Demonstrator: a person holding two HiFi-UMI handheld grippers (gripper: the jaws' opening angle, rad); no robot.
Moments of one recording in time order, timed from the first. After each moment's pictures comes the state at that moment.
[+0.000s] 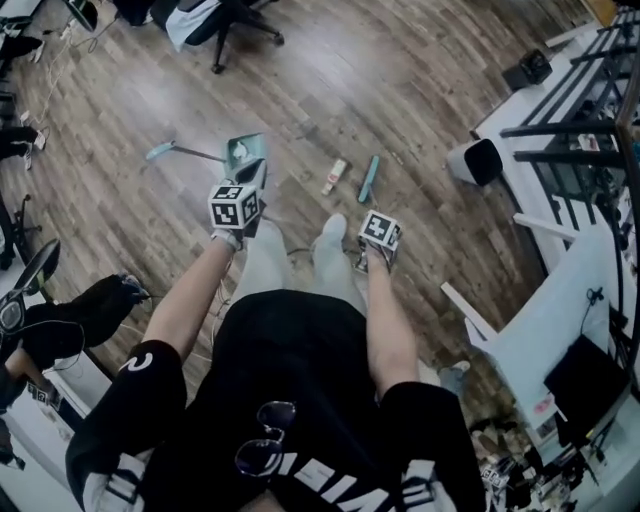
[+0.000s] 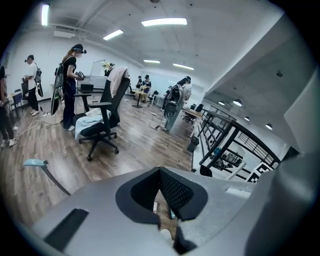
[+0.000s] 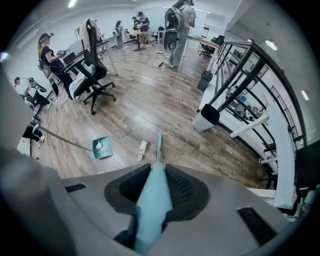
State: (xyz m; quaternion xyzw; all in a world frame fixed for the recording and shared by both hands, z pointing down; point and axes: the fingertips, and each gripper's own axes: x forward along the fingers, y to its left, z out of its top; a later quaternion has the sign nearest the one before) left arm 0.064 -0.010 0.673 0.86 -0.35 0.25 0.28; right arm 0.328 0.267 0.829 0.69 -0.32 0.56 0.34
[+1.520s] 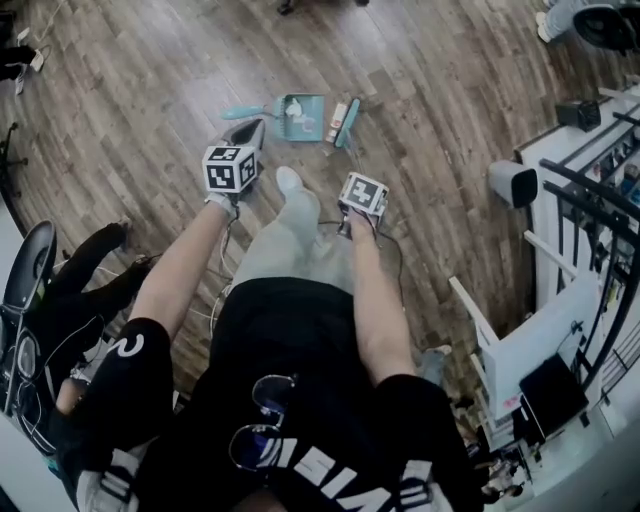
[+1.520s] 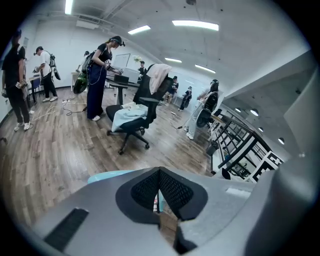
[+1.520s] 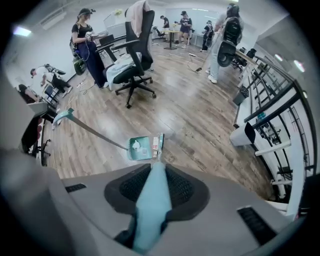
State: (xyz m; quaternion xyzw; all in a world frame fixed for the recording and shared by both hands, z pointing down) left arm -0.255 -0.186 0.761 0.82 -0.40 0.25 0.34; right arm -0.030 -0.004 0.851 0.62 -0.45 0.55 0.33
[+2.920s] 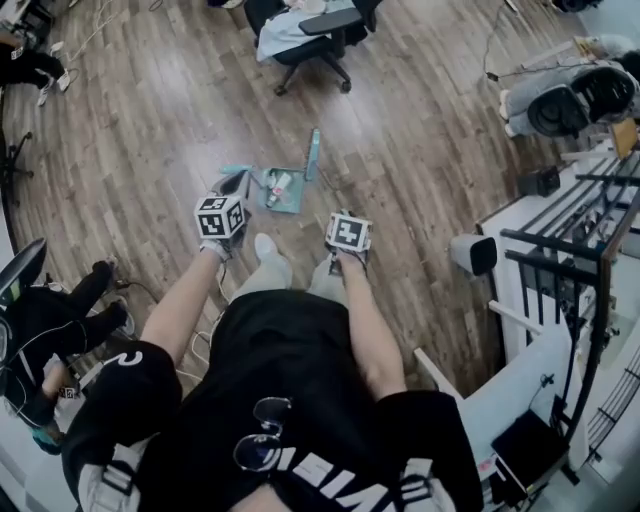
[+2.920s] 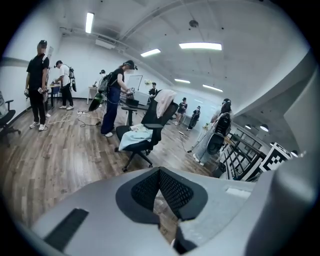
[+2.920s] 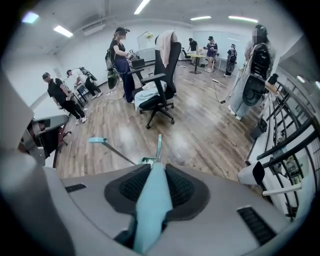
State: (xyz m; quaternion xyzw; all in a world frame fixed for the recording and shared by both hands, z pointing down) left arm -0.240 -0.181 0.645 0.80 -0.49 0.16 0.31; right arm -0.007 -0.062 0.718 0.56 -0.59 0.50 0.31
